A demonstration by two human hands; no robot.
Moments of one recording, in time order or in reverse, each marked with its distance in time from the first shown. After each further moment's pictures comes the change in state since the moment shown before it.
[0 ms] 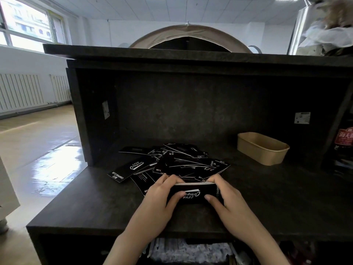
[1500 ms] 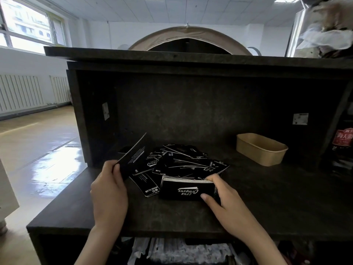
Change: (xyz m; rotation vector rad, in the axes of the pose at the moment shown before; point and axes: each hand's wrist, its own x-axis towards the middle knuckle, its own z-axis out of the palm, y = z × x) left_hand -0.003 -0.033 -0.047 0.244 0.746 -0.365; right_hand 0.002 -0.003 0.001 0.006 -0.017 0.058
